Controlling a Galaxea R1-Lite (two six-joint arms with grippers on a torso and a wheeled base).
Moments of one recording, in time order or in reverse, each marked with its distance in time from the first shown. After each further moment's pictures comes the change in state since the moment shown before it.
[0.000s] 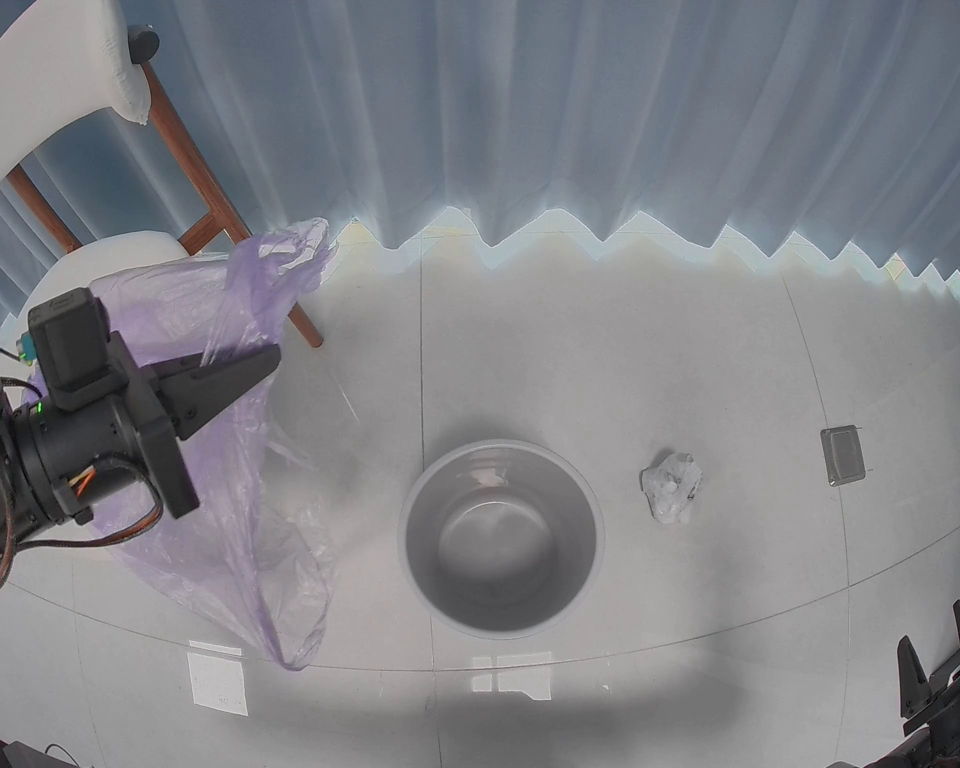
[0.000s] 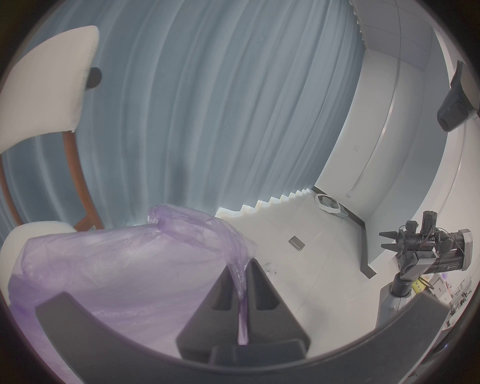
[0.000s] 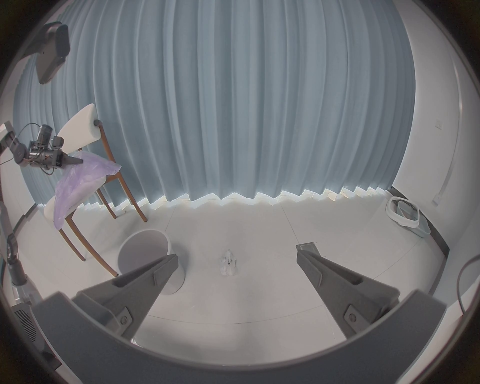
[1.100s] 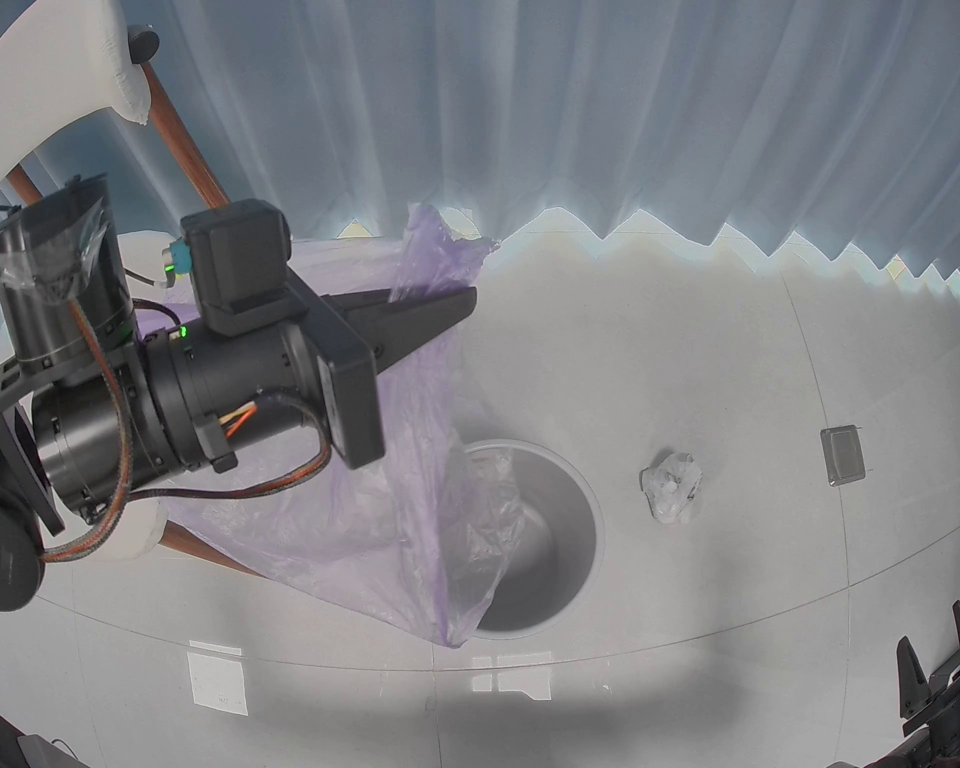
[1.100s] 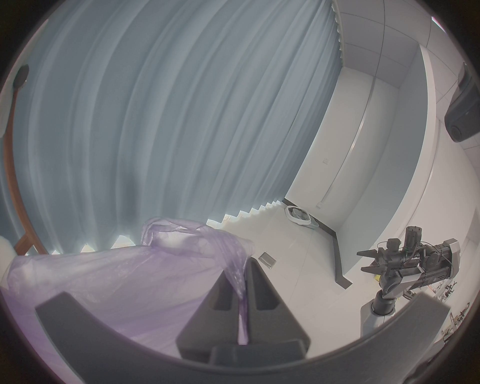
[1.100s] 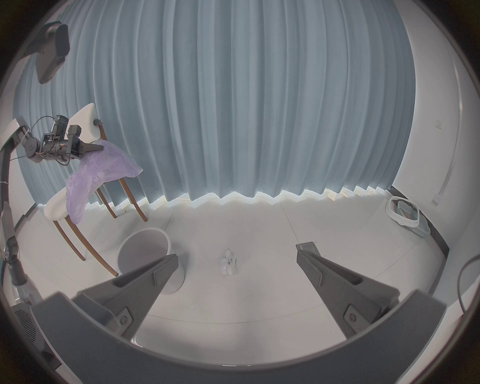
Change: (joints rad) left arm -0.211 0.257 -0.217 -0.103 -0.013 -0.023; right arm -0.001 0.000 0.000 0.003 0.000 0.000
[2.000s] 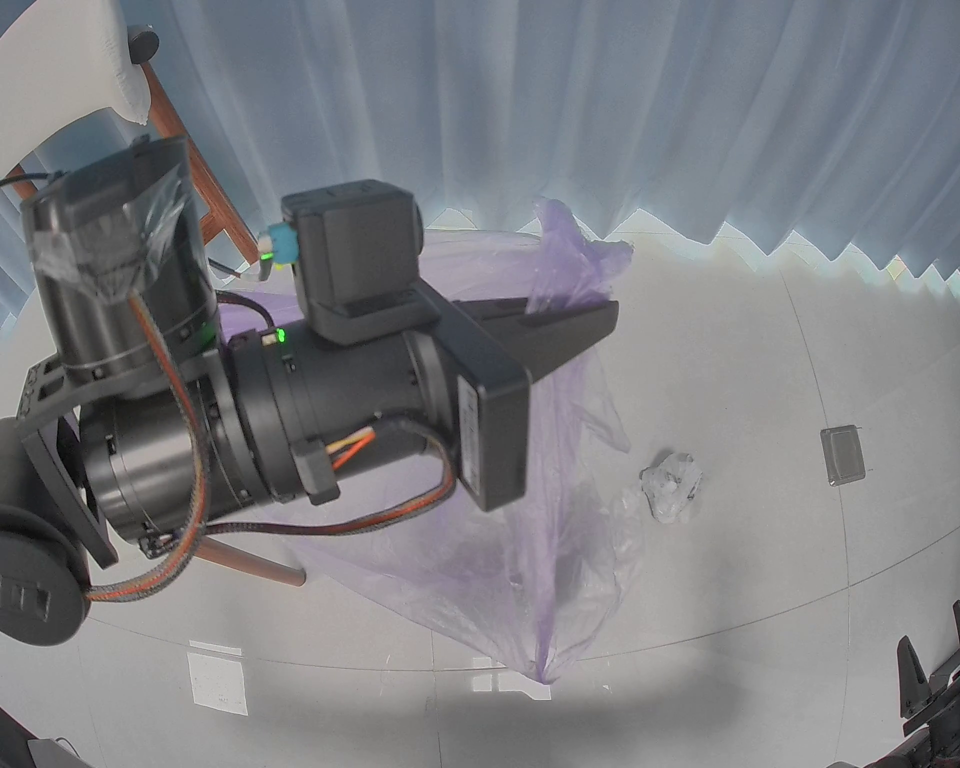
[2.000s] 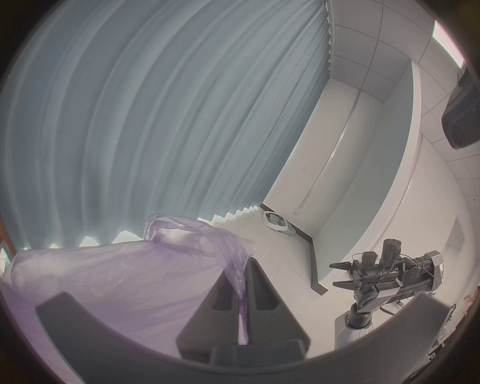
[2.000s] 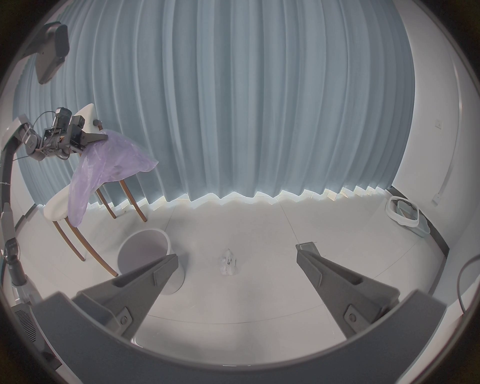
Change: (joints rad) left arm -0.165 0.087 -0.086 -0.022 0.016 -0.041; right arm 0.000 0.000 0.000 -0.001 -0.001 0.001
